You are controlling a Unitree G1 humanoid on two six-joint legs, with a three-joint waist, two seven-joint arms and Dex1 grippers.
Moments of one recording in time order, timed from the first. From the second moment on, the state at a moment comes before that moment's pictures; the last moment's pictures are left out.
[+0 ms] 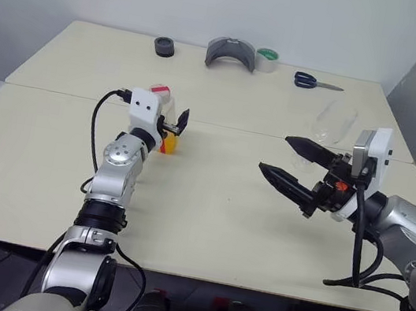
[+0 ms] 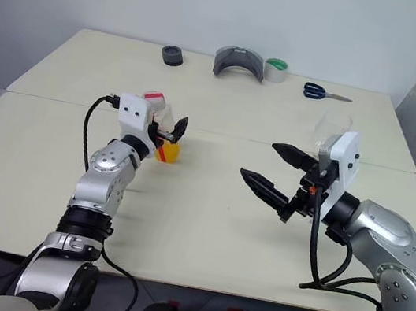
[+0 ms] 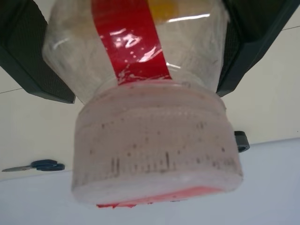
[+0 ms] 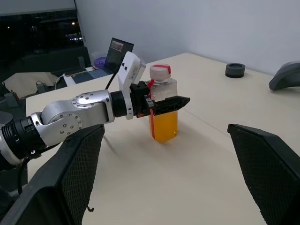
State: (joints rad) left arm -0.65 0.28 0.12 0.41 -0.12 0.07 -0.28; right arm -0.36 -0.64 -0.17 -0.66 0.95 0.82 0.48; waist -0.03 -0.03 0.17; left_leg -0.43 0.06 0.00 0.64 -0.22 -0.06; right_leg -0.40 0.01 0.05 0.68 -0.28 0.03
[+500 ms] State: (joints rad) left arm -0.65 0.28 0.12 0.40 -0.12 0.07 -0.27; right arm -0.37 -0.64 -0.16 -0.65 0.95 0.82 0.47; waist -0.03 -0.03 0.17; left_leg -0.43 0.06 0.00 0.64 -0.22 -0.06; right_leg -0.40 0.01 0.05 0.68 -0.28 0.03
